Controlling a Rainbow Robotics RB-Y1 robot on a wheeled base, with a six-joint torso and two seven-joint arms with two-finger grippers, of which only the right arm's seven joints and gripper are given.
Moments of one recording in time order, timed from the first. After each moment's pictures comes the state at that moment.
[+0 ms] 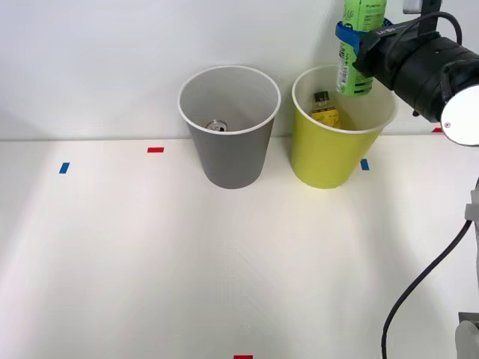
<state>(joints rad) -0.55 -0.33 -0.16 -1.74 -0.83 0.65 2.02</state>
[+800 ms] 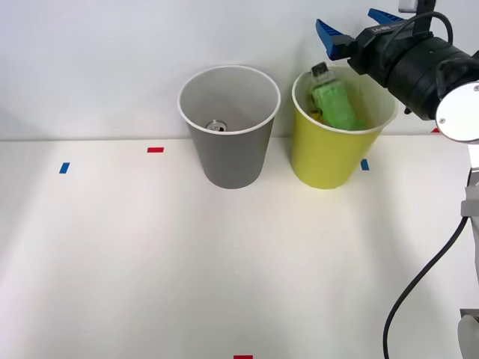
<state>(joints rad) -0.56 -0.34 -0.14 -1.69 -0.92 0.59 2.05</state>
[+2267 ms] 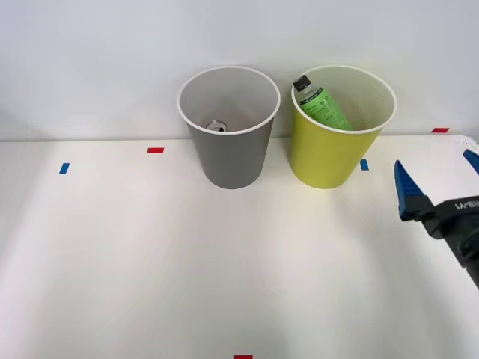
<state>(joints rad) 0.49 -0.34 -0.12 -2.34 -0.86 0.23 2.09</state>
